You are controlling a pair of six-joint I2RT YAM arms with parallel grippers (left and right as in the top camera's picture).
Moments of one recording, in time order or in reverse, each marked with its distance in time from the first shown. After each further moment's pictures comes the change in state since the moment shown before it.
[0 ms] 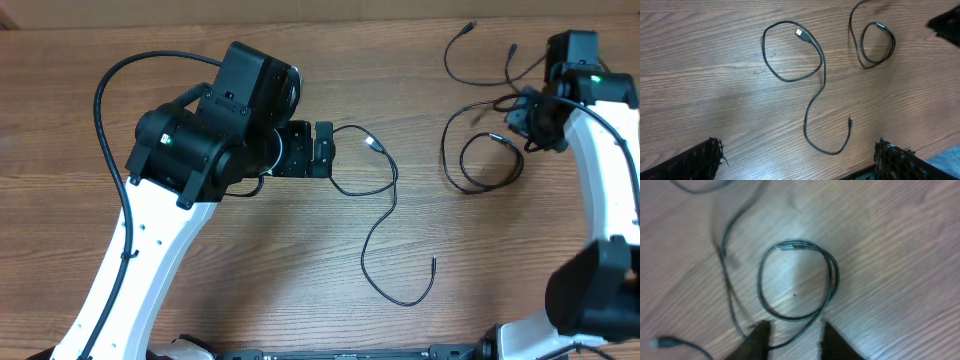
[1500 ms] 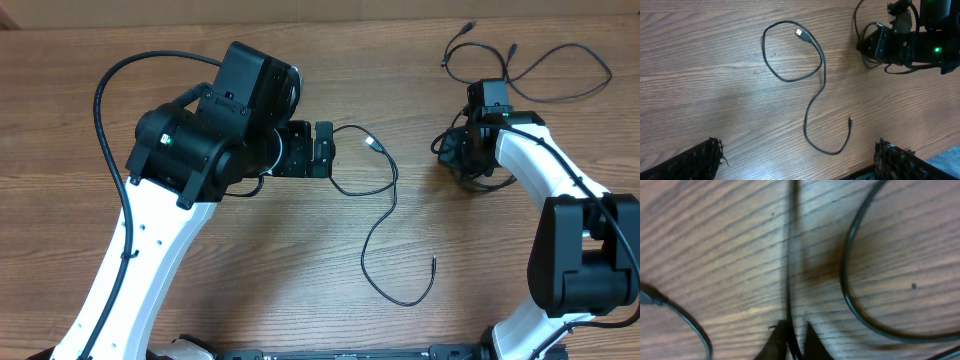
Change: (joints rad) left arm 0.000 0.000 0.000 0.000 0.000 0.000; right arm 0.172 0.098 -0.344 0.390 -0.188 -0.078
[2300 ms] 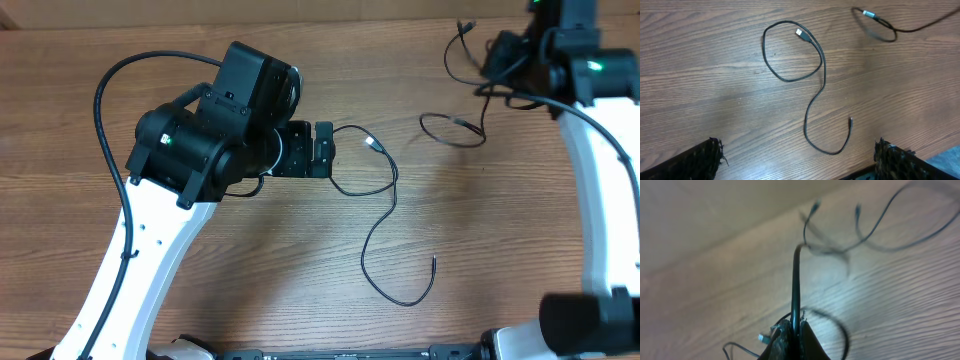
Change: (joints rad) left arm 0.000 0.000 0.000 0.000 0.000 0.000; right arm -0.015 -0.203 0.630 -0.348 0.104 0.032
